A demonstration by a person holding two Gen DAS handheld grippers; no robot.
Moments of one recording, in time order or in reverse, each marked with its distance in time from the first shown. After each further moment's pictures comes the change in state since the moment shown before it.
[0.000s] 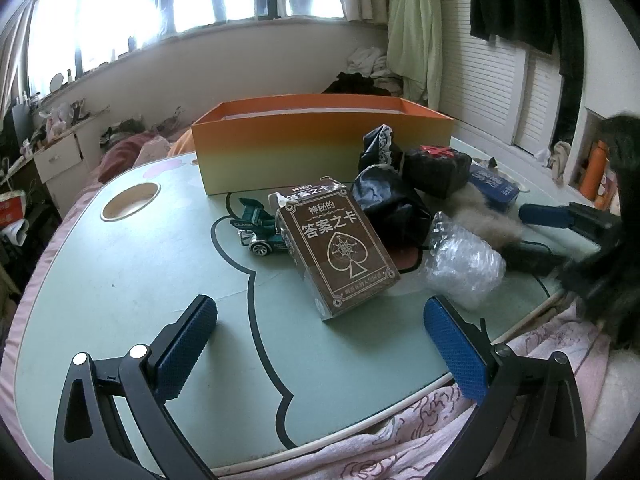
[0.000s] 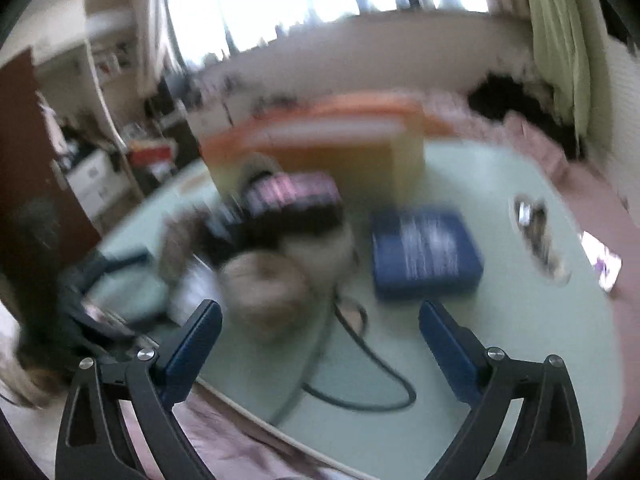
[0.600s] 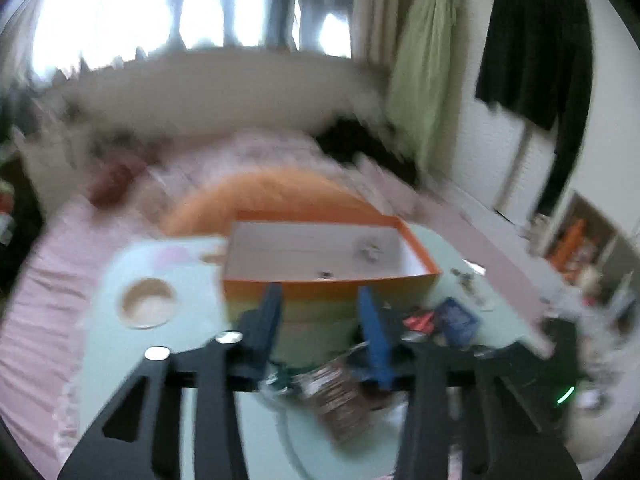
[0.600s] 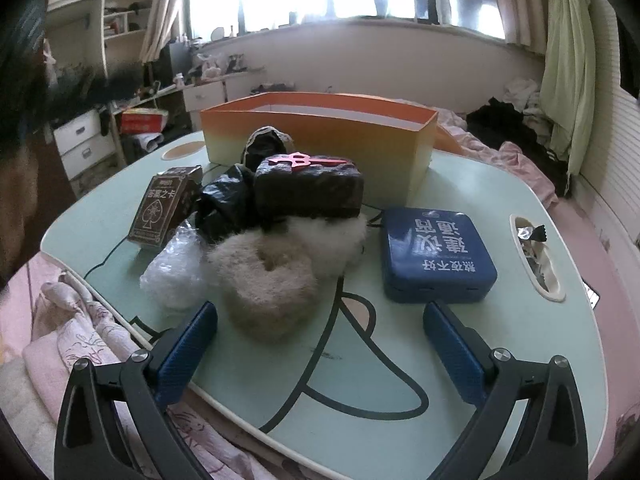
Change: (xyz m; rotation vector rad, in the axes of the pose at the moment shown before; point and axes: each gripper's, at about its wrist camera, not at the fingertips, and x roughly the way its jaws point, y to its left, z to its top) left arm -0.034 0.043 0.144 -0.136 0.011 -0.174; right arm 0.003 0.013 0.000 -0.087 0.010 -0.017
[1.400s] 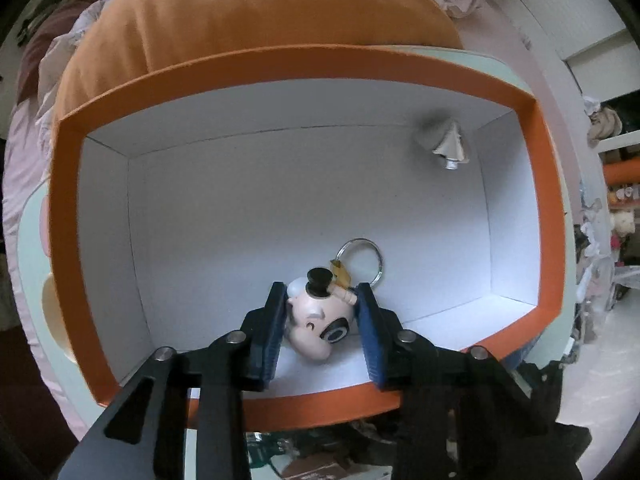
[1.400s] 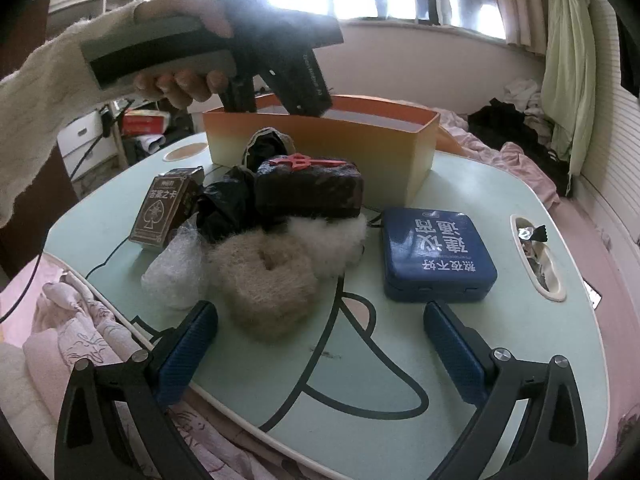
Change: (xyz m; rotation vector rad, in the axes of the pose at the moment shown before) left arm 0.242 0.006 0.040 -0.031 0.854 0.115; right arm 0.000 -0.008 -0.001 0.002 -0.005 0.008
